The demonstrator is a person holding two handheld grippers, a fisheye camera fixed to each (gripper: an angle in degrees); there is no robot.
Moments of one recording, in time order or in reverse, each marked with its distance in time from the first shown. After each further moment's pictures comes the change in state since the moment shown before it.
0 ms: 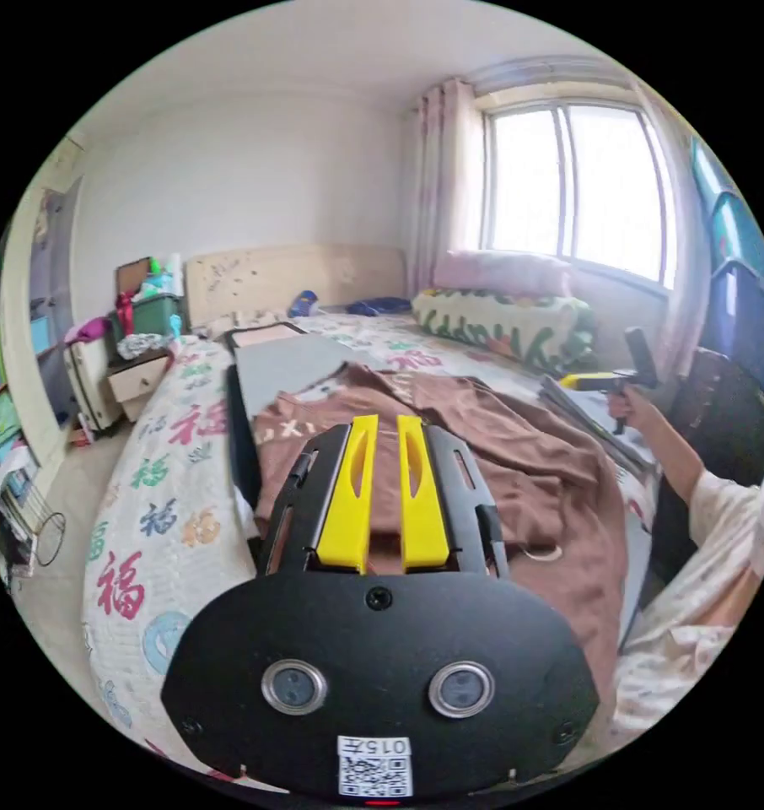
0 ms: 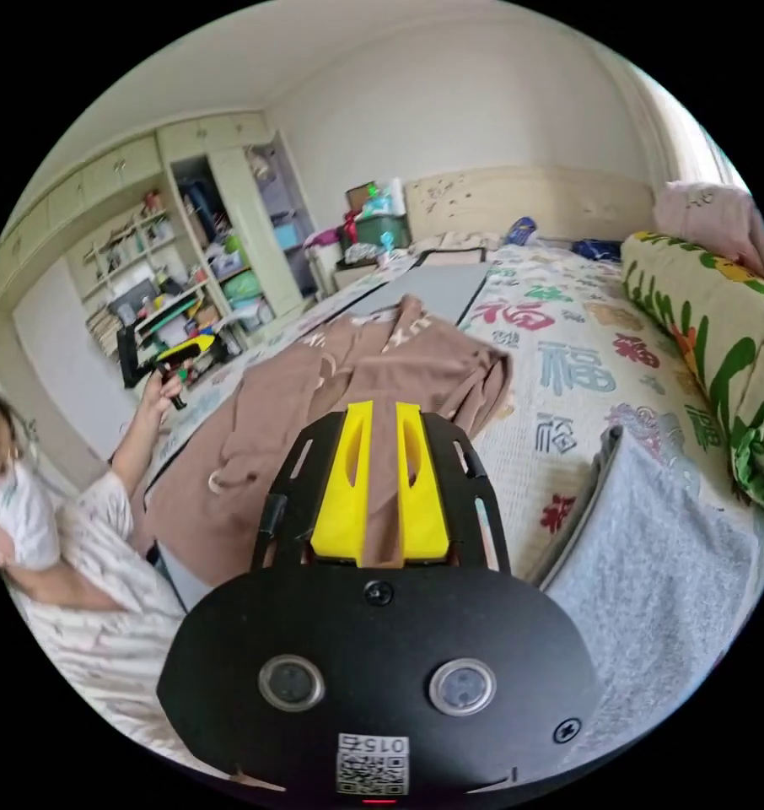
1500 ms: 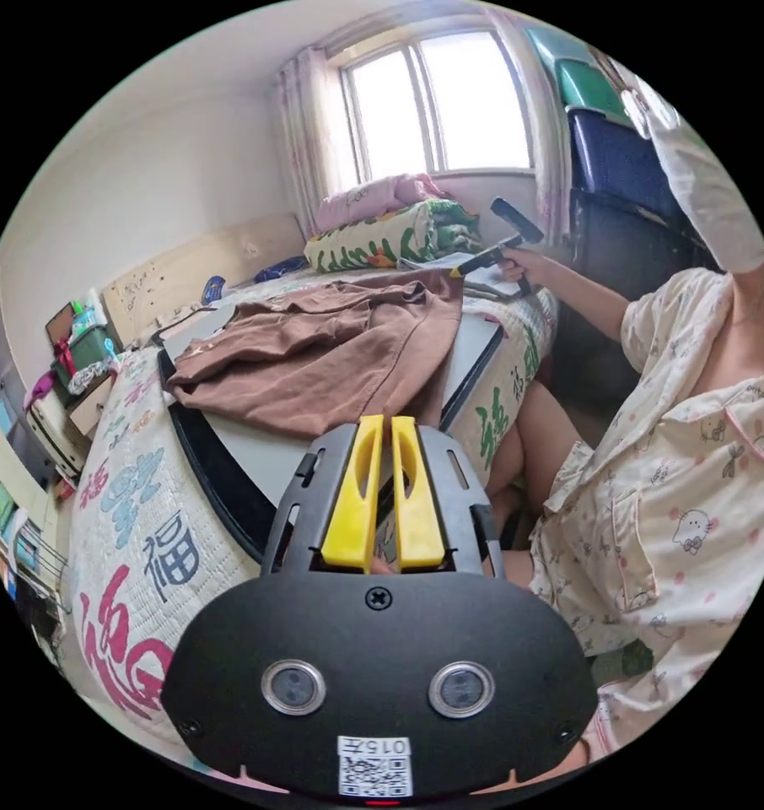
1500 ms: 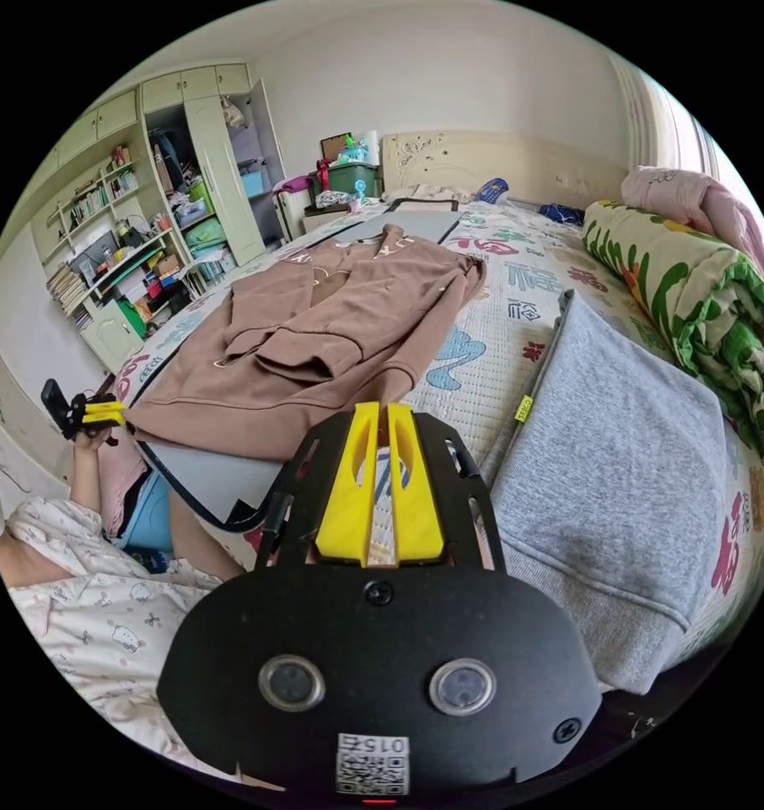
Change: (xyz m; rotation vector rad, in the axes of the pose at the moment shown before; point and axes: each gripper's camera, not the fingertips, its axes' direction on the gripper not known) left arm 0.136 0.126 -0.111 -0.061 0.051 0.207; right arm 0.001 0.203 -0.129 -0.124 0.171 0.089
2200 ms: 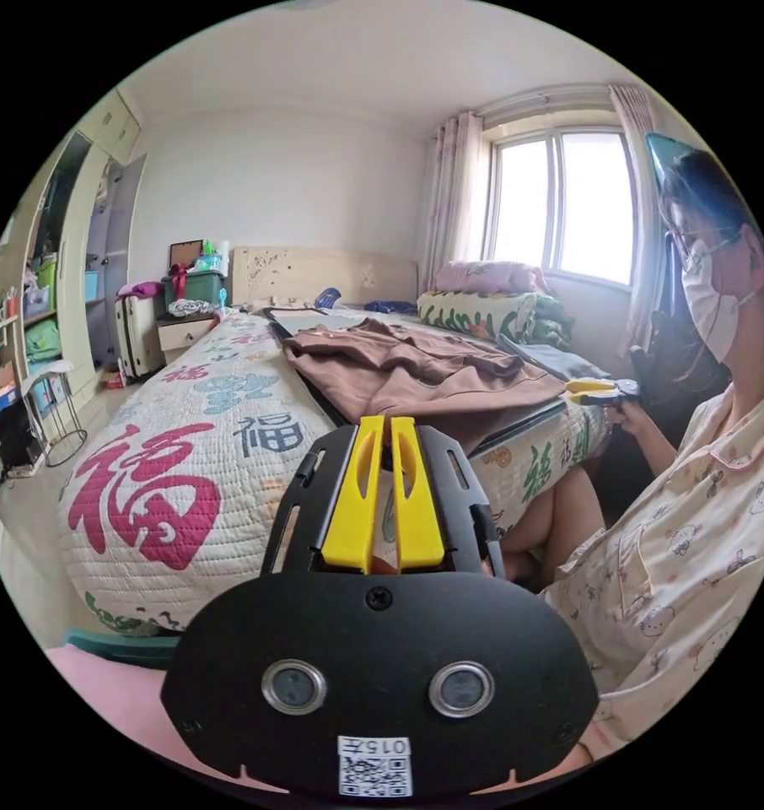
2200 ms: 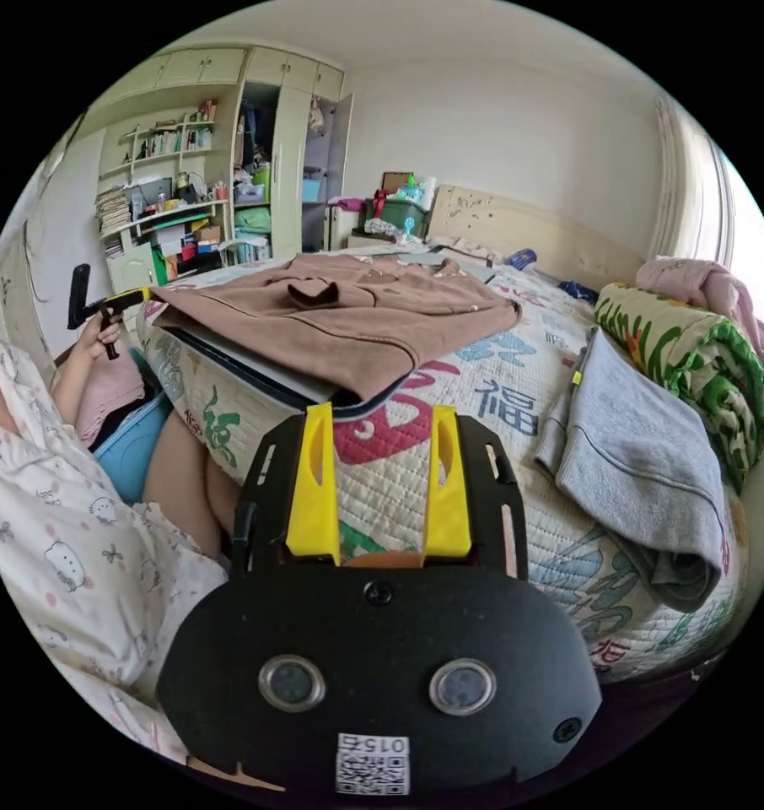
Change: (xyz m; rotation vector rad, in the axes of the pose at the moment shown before) left arm -0.055 -0.021 -0.112 0.181 -0.202 -0.331; right arm -0.107 0.277 -0.002 0.224 0.155 -0.222
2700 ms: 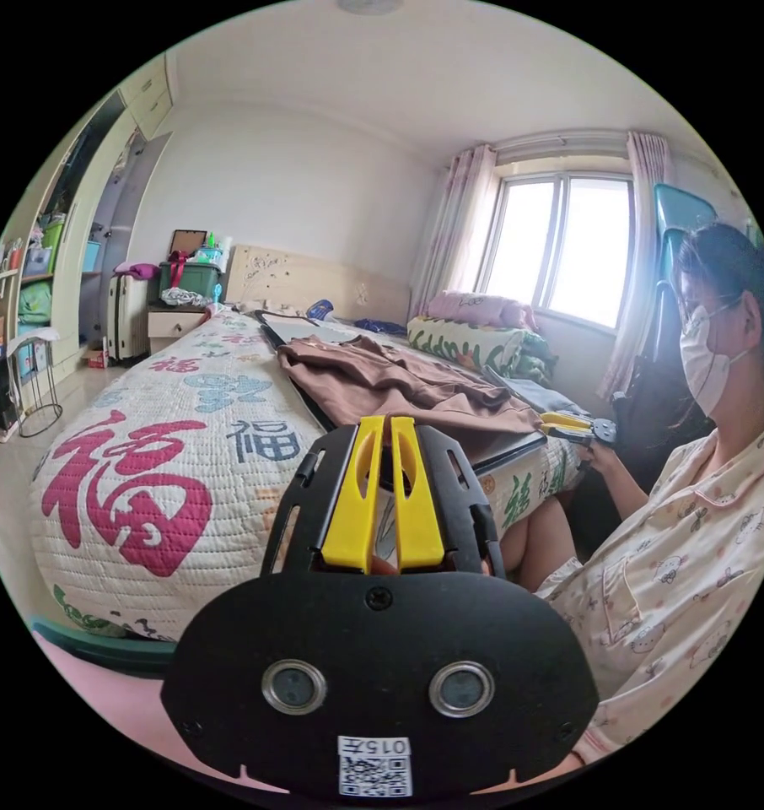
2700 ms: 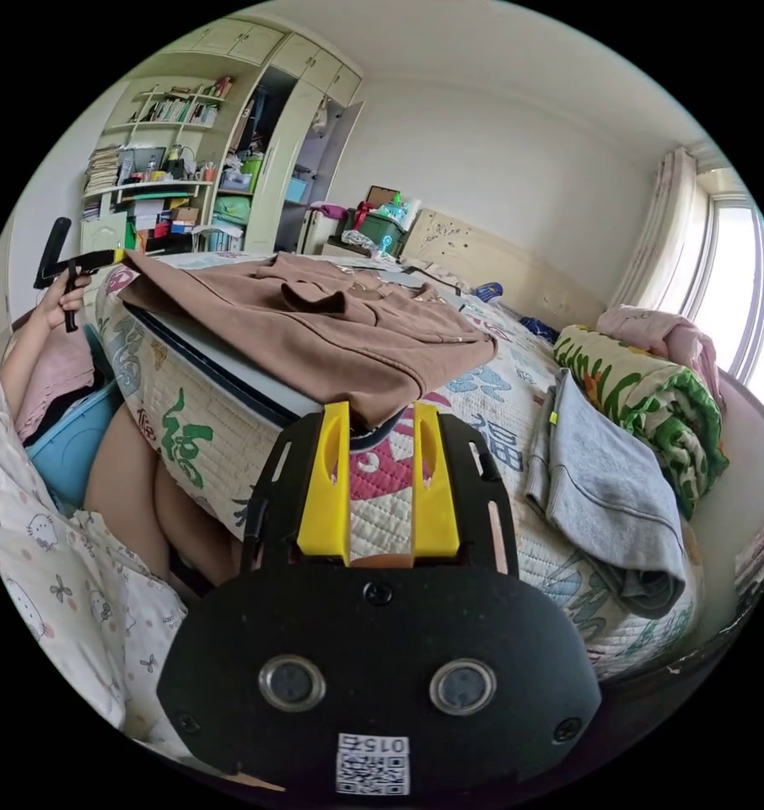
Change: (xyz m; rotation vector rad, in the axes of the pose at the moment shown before) left arm -0.016 -0.085 -0.026 0.067 0.089 -0.097; right arm -0.037 0.061 0.002 0.005 0.182 -0.084
